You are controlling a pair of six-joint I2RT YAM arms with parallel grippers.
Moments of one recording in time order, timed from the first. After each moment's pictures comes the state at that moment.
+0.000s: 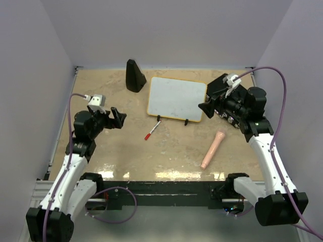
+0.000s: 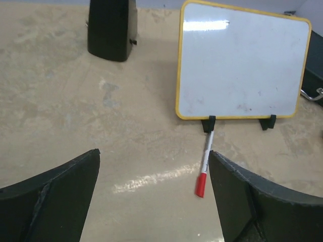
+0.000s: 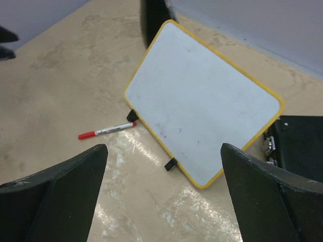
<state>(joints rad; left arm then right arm) -0.11 0.72 0.52 0.00 0.24 -0.19 0.05 1.01 0.97 -0.19 -0.63 -0.01</state>
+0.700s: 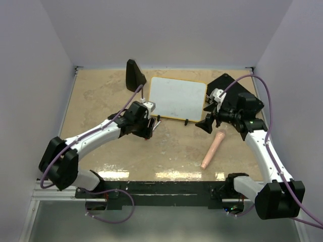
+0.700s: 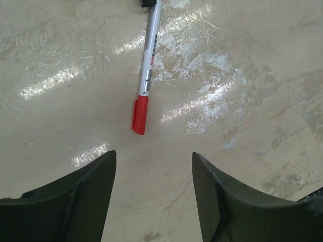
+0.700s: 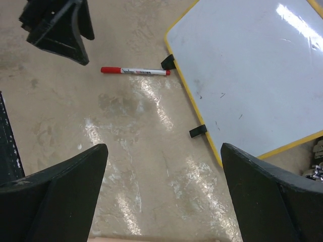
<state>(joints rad) -0.62 1.36 0.91 -0.46 0.03 -0.27 0.05 1.07 0.87 -0.37 -0.91 -0.42</state>
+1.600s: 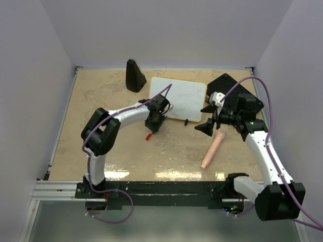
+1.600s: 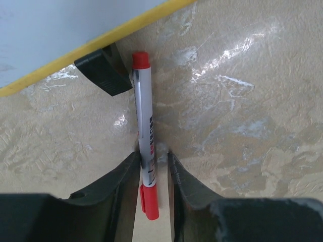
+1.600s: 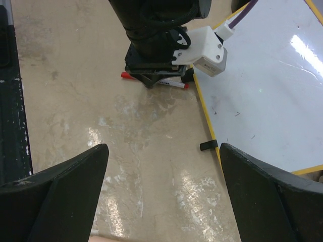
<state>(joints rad) -0.69 1.98 1.38 -0.65 -0.05 -0.09 0.05 1.06 0.87 -0.43 -1.04 -0.55</state>
